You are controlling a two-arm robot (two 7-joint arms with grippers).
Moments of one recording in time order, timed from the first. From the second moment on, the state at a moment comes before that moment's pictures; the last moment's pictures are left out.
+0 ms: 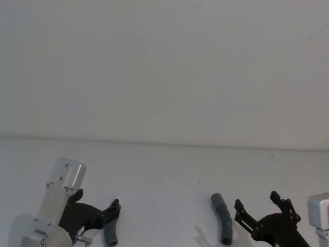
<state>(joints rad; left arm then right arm) -0.19 0.33 0.35 -1.77 -0.33 0.46 0.06 -0.01 0.34 -0.23 -1.77 0.29 0.03 0.07</state>
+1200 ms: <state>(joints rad) -0.31 0.27 0.35 -1.66 -0.37 0.69 0.03 -0.01 0.34 -0.23 -1.77 0.29 0.03 0.07</state>
